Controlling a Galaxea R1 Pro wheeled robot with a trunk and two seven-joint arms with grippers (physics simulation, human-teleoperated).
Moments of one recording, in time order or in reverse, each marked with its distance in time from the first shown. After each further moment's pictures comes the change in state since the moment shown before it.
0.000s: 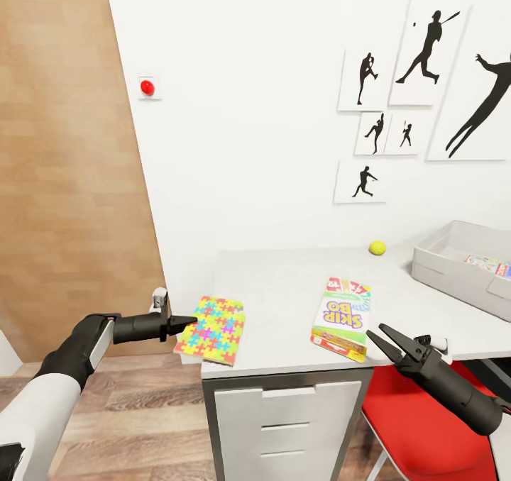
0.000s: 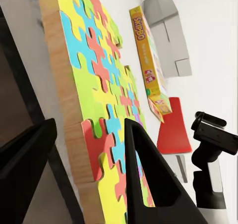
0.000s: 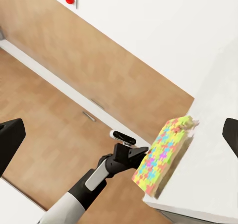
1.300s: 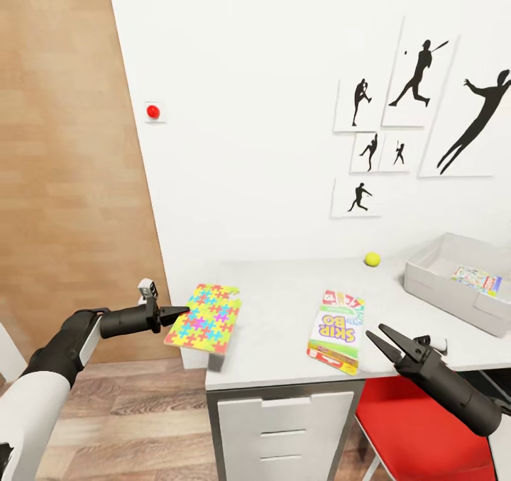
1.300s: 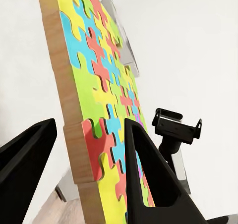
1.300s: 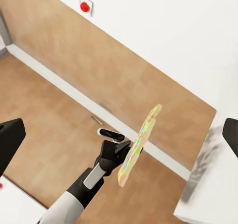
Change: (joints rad) left arm -0.006 0.042 -0.003 -0.029 -0.006 0.007 -0.198; right arm 0.002 0.007 -0.002 0.000 0.002 0.000 0.002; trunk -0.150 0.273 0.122
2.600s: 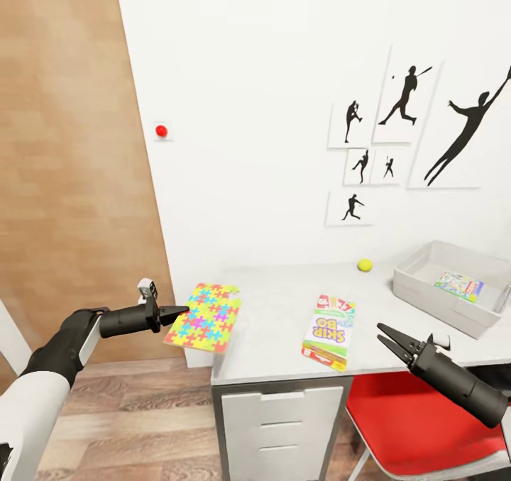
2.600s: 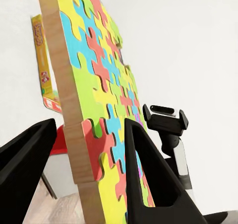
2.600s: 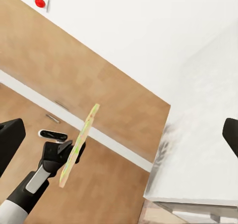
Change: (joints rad) left arm 0.000 0.001 0.001 -0.005 0.000 -0.001 0.000; right arm -0.014 -0.072 0.001 0.000 0.012 0.000 -0.204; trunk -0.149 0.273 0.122
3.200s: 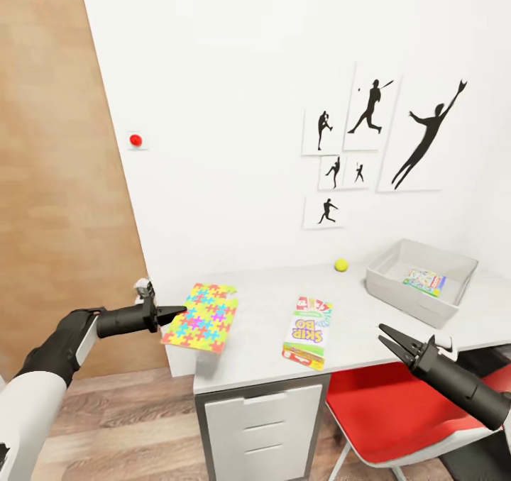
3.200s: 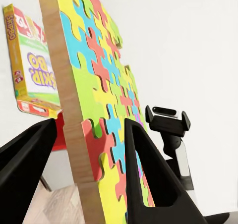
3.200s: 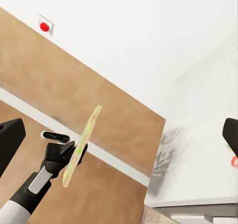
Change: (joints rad) left arm 0.000 0.013 0.001 0.000 0.000 0.000 0.000; right arm 0.007 0.000 -0.005 0.000 -0.013 0.000 0.004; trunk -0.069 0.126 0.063
